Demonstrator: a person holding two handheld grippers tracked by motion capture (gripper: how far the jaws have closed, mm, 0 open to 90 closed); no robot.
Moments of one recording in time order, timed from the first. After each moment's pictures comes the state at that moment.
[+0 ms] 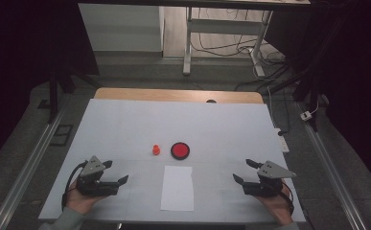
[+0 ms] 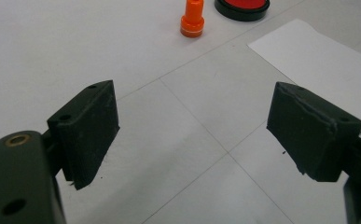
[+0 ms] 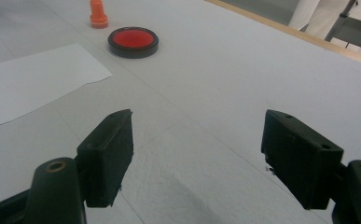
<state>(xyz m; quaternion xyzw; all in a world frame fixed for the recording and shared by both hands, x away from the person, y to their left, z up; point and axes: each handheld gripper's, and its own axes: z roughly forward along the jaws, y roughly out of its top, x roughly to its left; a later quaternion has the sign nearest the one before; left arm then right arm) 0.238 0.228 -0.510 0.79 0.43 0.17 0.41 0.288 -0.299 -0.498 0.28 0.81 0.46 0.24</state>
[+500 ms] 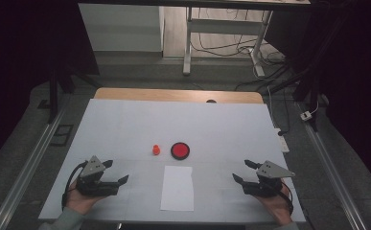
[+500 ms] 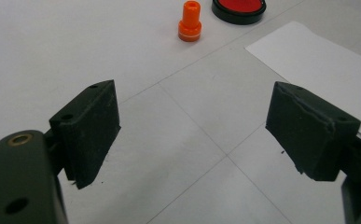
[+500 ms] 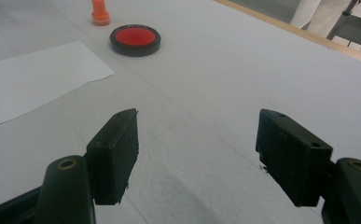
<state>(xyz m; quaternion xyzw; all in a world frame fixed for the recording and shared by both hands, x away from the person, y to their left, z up) 0.237 0.227 -0.507 0.79 0.42 0.18 0.42 0.288 -0.297 -0.496 0.27 0.81 0.46 0.23</state>
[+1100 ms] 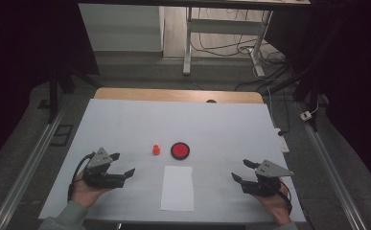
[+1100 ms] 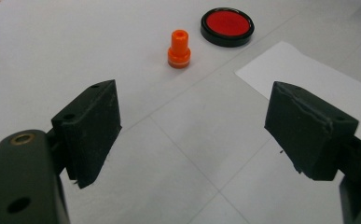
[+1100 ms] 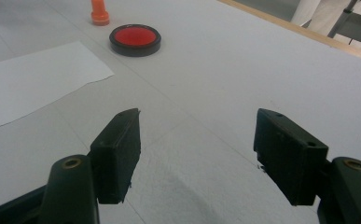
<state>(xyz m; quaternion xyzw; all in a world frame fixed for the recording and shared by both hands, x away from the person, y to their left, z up) 0.258 0.211 -0.490 0.80 0.40 0.17 0.42 0.290 -0.294 -0.497 0.28 0.81 0.46 0.23</state>
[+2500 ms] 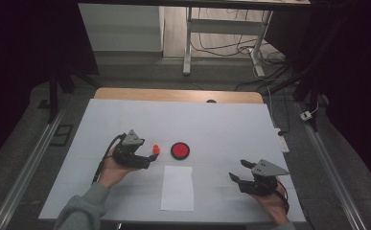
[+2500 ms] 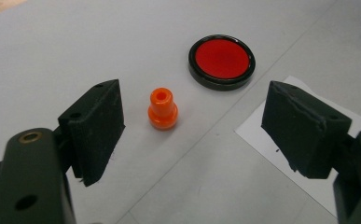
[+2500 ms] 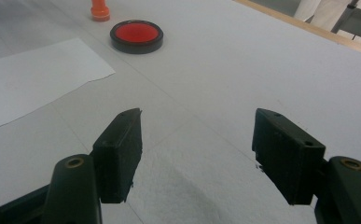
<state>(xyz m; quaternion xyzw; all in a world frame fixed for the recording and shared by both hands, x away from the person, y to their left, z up) 0.329 0.152 -0.484 0.83 0.37 0.15 0.40 0.292 -0.287 -0.500 0.28 0.82 0.45 0.23</state>
